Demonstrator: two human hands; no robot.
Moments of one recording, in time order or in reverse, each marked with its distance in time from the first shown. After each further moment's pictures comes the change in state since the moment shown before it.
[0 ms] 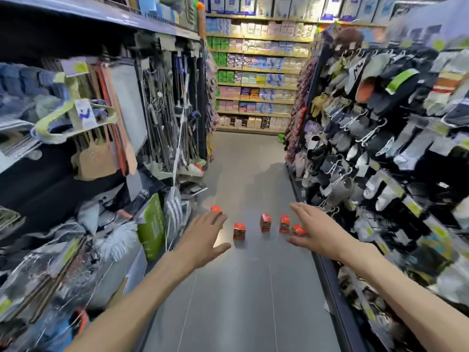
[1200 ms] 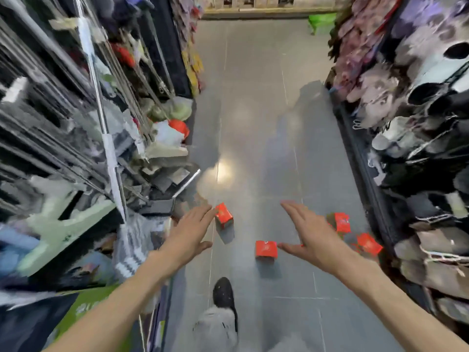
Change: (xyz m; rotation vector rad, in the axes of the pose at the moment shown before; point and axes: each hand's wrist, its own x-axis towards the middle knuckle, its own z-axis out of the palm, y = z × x) left_hand 0.706 -0.565 0.467 -0.206 -0.466 -0.030; right_hand 0.837 0.304 0.434 0.384 -0.278 0.116
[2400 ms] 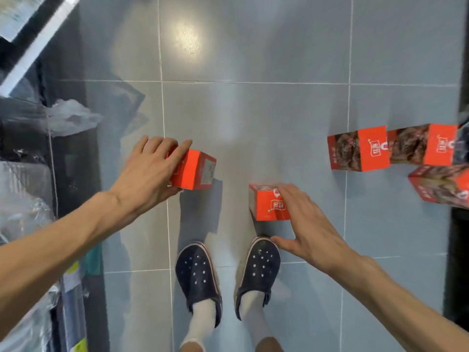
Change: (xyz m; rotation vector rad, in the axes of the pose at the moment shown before) left_hand 0.253 -0.225 0.443 0.189 -0.210 0.082; right_hand 0.150 0.259 0.473 0.176 -0.374 0.207
